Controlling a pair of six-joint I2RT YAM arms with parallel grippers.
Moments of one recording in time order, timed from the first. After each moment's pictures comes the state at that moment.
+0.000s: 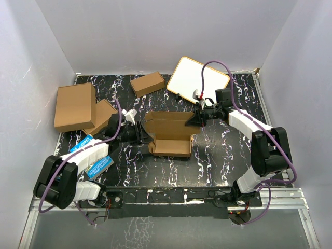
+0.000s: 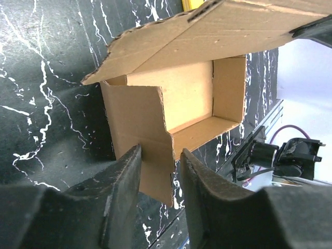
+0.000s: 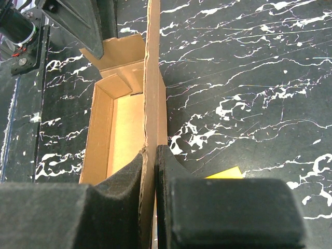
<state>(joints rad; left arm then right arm) -0.40 1.29 0.58 0.03 0.53 -0.66 0.18 1.60 1.02 -0.21 -1.18 -0.50</state>
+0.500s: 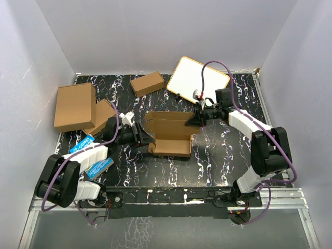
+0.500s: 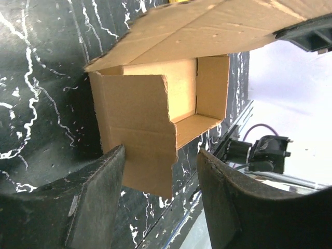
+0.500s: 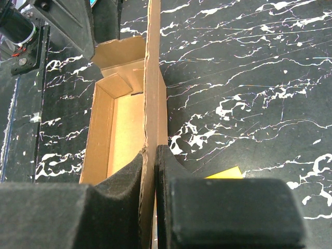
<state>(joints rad) -0.37 1.30 0.51 0.17 0.62 -0.75 0.18 1.60 1.02 -0.21 -1.18 -0.50</state>
